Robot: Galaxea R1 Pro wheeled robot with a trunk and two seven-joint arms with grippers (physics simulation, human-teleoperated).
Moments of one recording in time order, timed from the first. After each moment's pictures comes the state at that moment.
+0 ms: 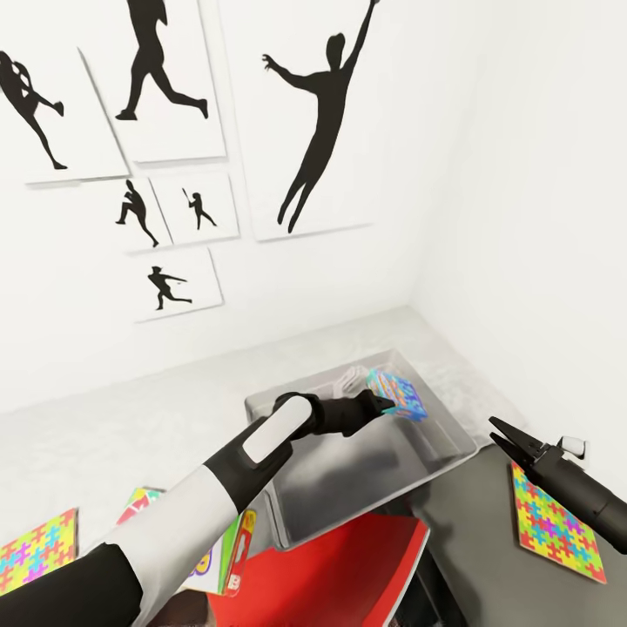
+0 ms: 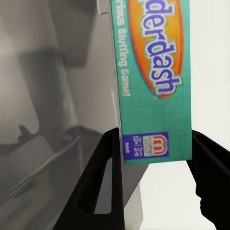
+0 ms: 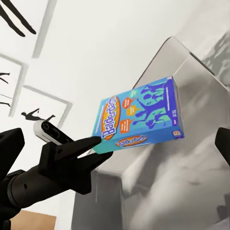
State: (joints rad) left arm -0.91 -0.17 -0.75 -0.92 1.58 0.52 0.29; right arm -0.22 -0.14 -0.64 -1.58 -0.71 0.97 0.83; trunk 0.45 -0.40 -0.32
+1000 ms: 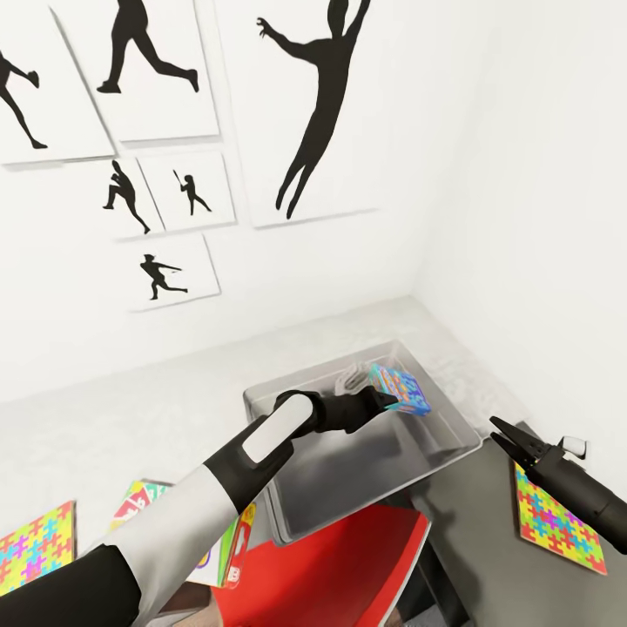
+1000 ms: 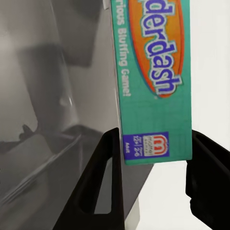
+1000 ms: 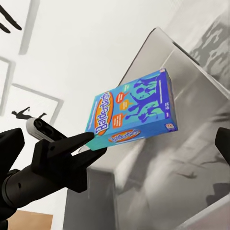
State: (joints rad) left arm -0.91 -0.17 -0.75 -0.95 1.58 0.51 0.29; right arm -0.22 -0.14 -0.64 -1.58 -0.71 0.97 0.83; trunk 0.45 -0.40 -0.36
